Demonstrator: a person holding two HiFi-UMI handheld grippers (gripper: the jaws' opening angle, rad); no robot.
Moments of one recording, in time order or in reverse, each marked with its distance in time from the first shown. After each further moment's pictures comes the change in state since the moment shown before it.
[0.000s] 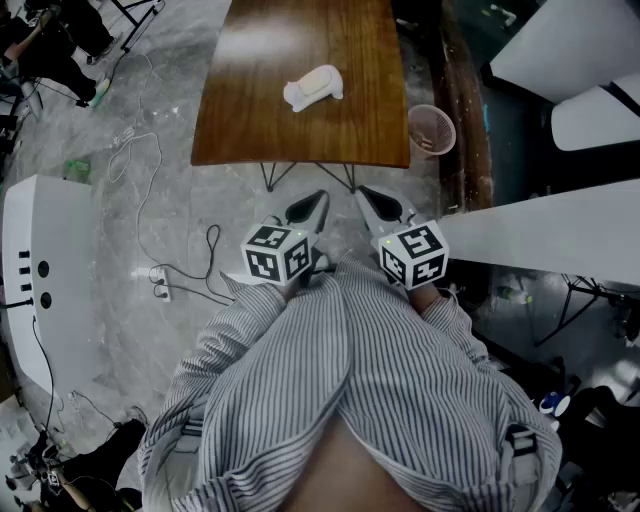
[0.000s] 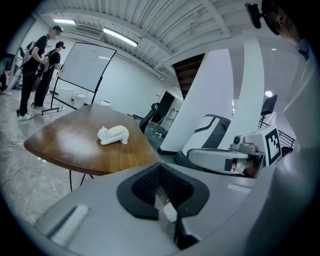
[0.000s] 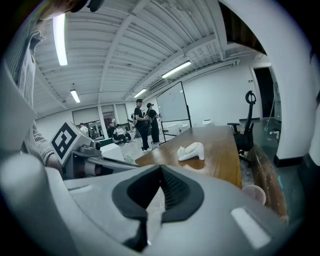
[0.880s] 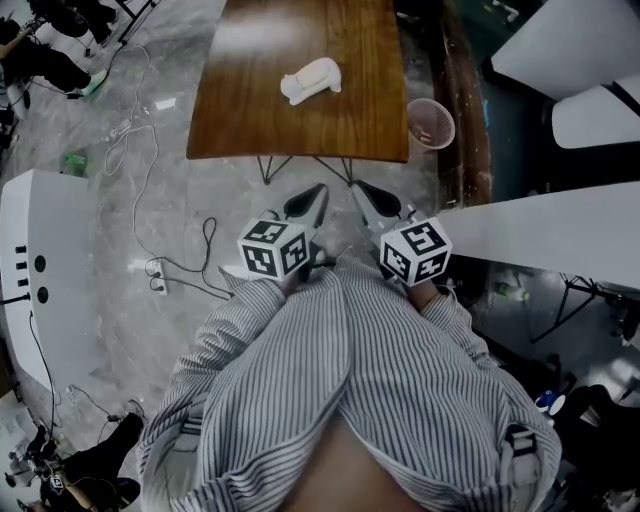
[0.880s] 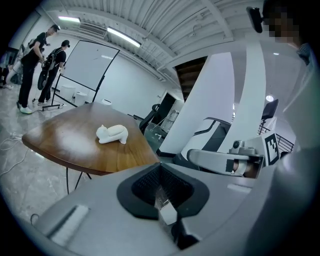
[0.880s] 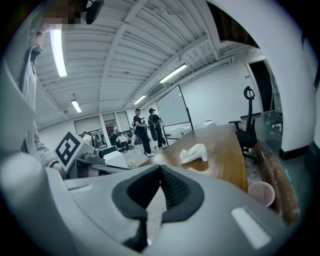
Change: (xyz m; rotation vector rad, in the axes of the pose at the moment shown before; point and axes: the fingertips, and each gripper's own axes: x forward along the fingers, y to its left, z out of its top) left arm 0.006 -0.001 0.002 -0.033 -0.018 -0.009; right arm 0.001 -0.002 0.006 0.061 -0.060 0.041
